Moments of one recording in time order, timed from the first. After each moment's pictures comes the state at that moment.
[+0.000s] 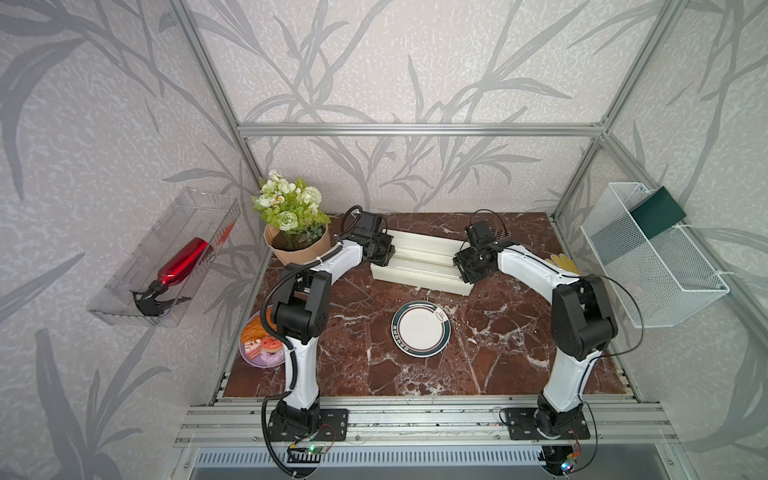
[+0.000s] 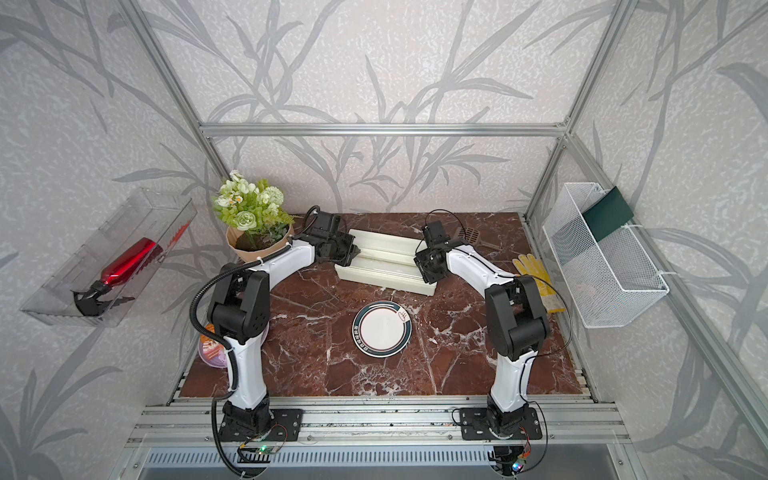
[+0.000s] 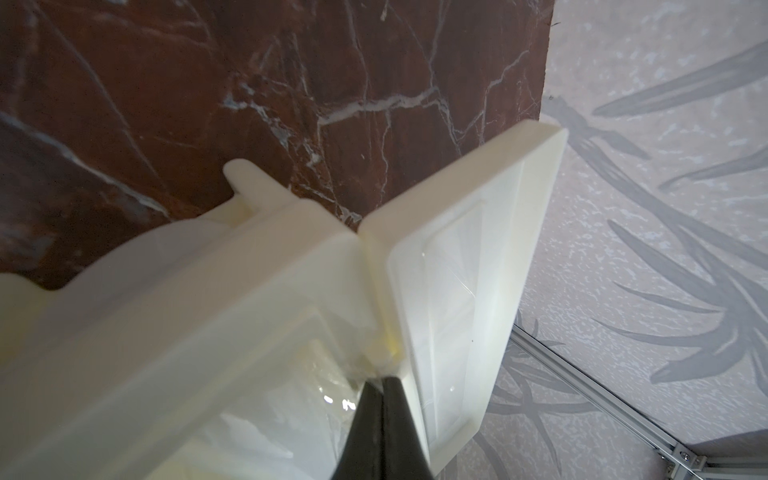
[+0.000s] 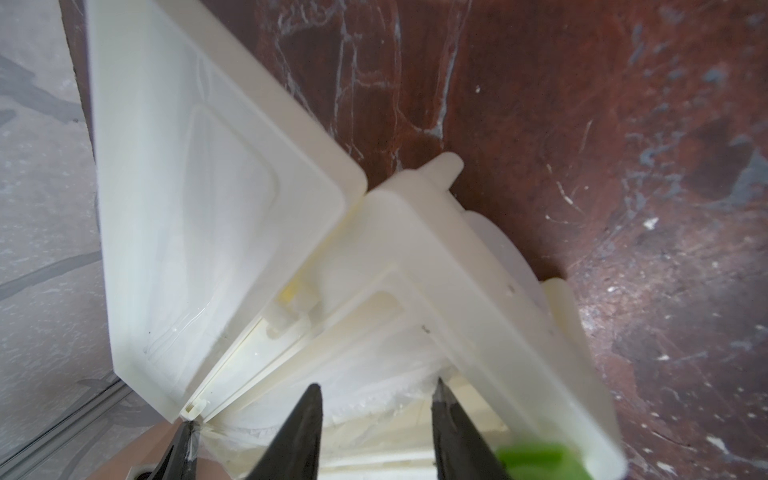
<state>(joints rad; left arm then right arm) -0.30 2.04 1.54 -0.34 0.25 -1.50 0.38 1.89 1.42 -0.62 -0.12 1.47</state>
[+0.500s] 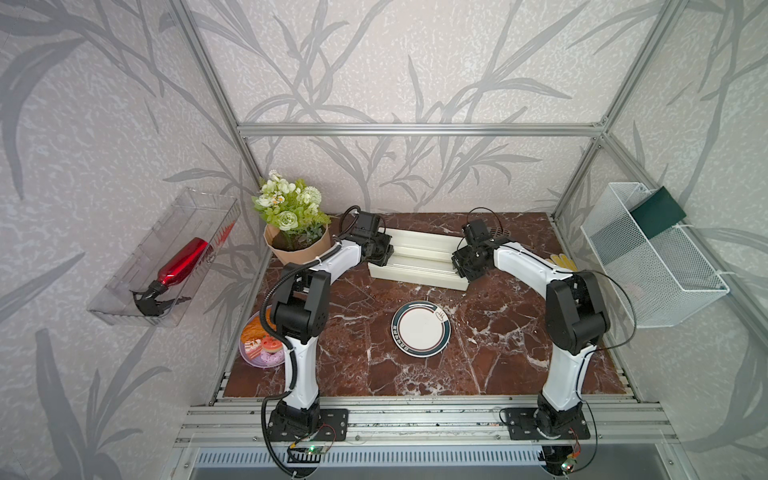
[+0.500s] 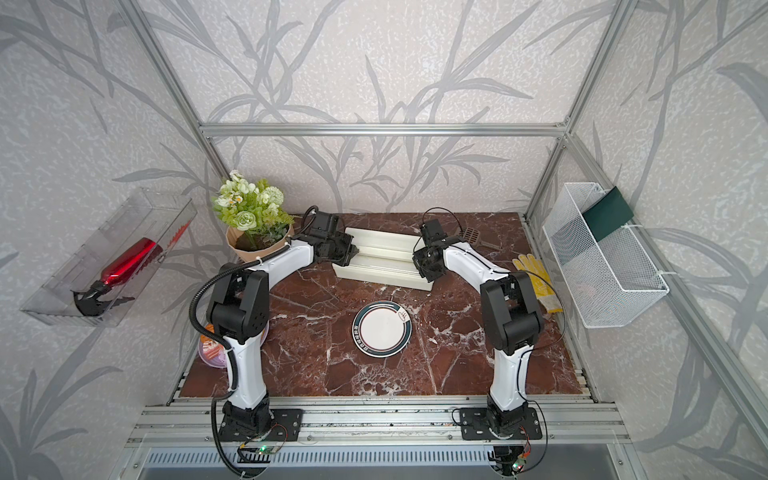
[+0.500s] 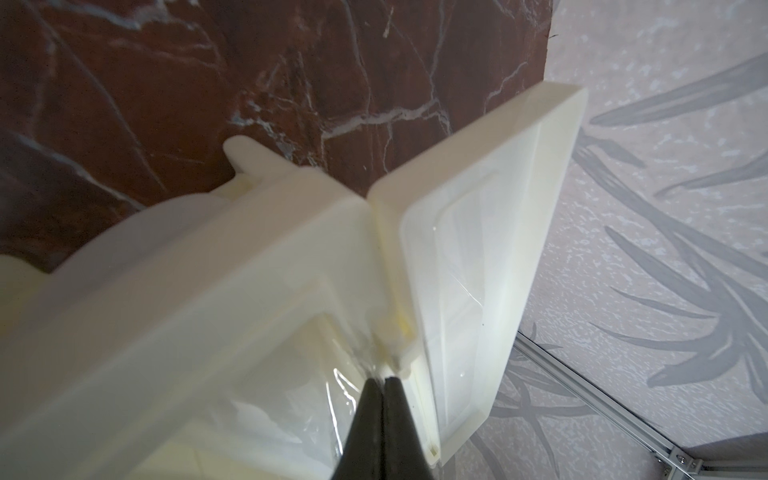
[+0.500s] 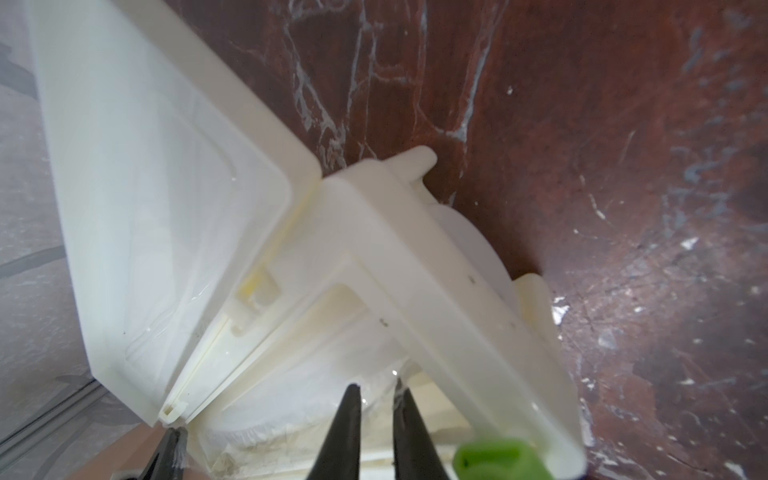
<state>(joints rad) -0.30 2.04 1.52 -0.33 0.26 -1.50 0.38 1.94 1.48 -0.65 -0.11 1.41</state>
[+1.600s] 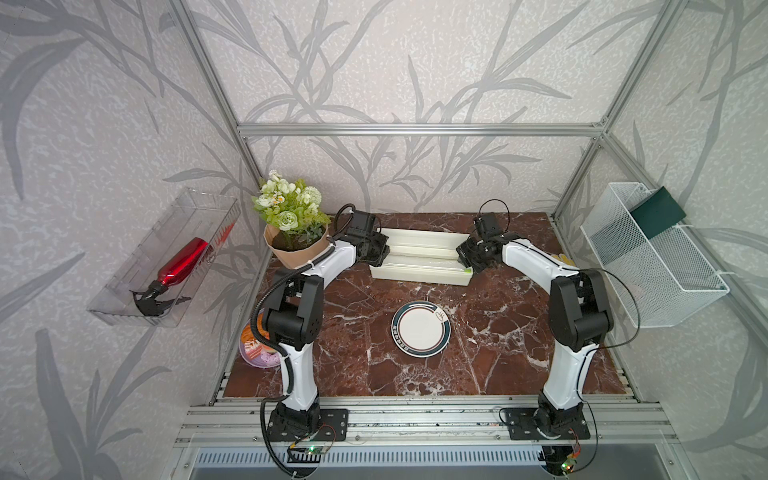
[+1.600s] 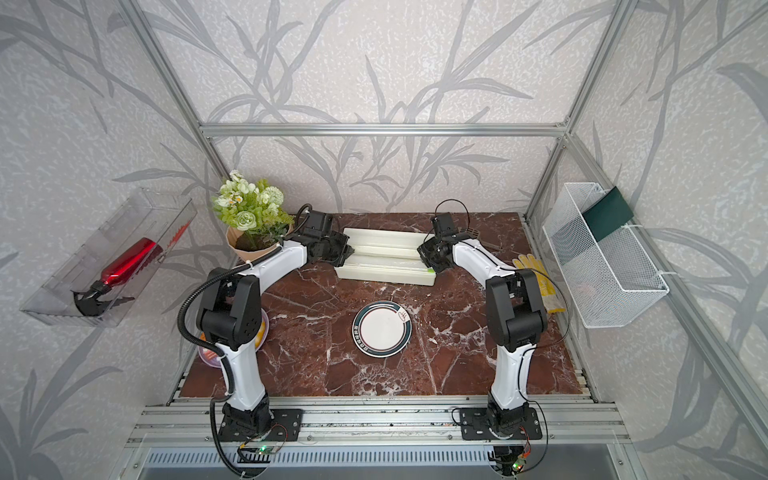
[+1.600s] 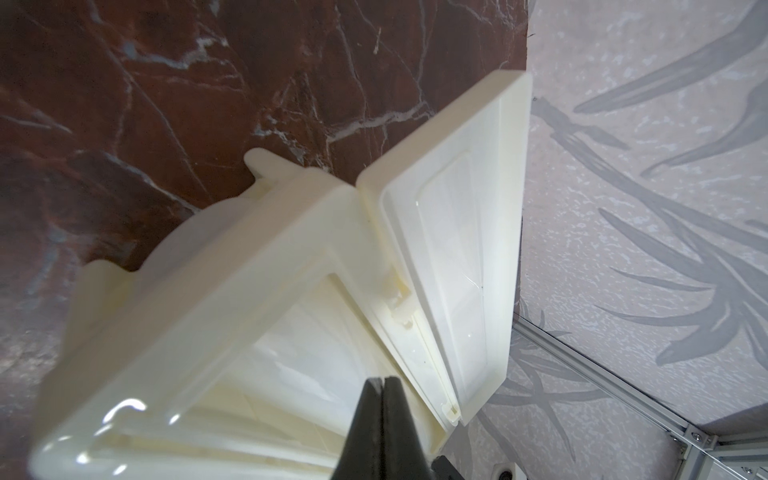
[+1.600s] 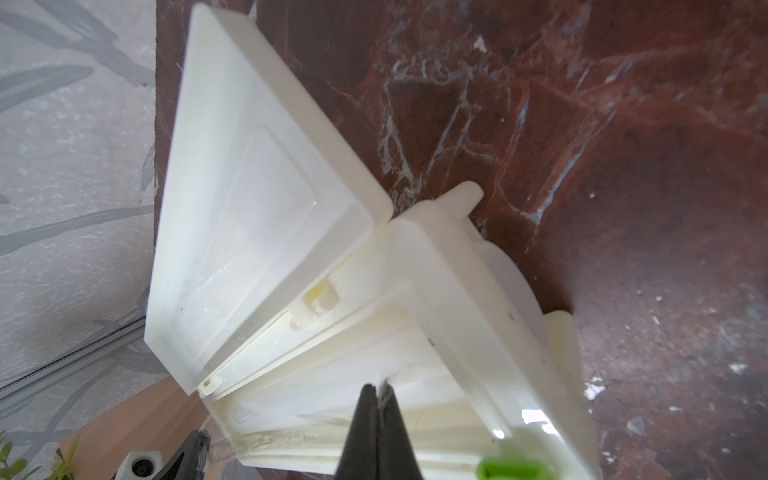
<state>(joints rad) -0.28 1.96 1.49 -0.37 0.25 -1.42 0.29 1.93 1.49 -0.55 -0.21 1.24</state>
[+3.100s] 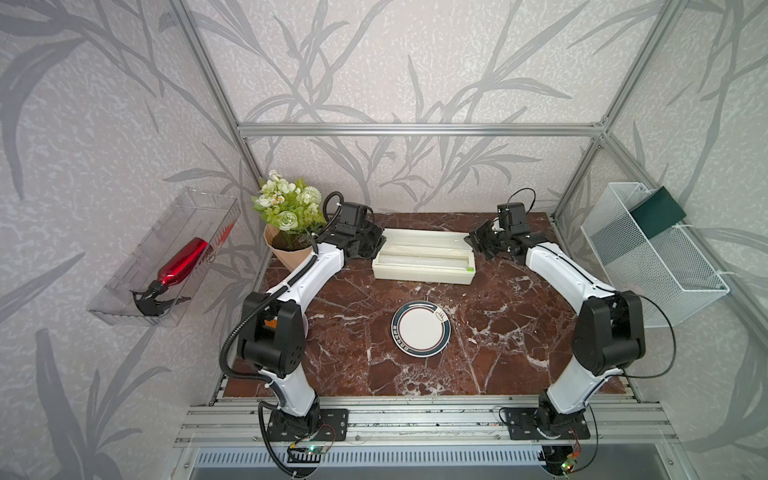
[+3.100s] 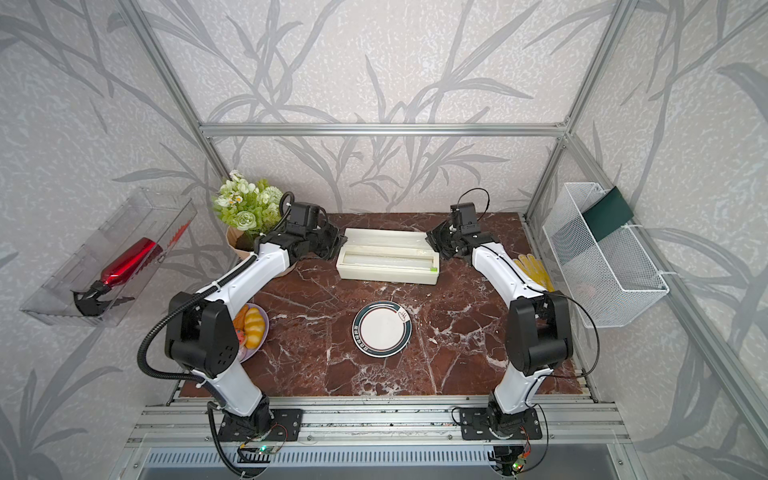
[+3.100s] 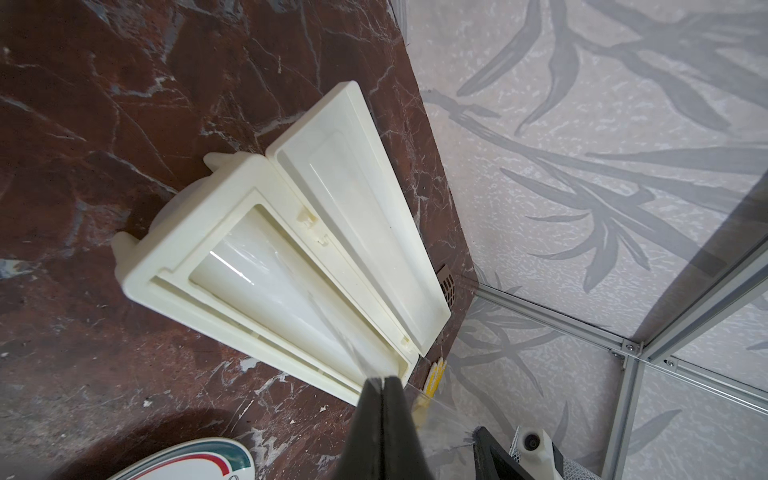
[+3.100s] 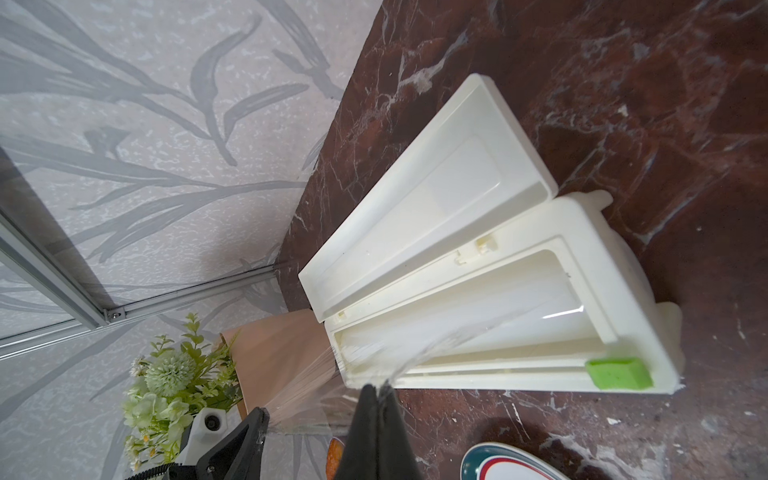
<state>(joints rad) -0.28 1.71 1.43 -0.41 0.21 -1.34 0.22 1.73 1.40 -0.38 -0.37 1.18</state>
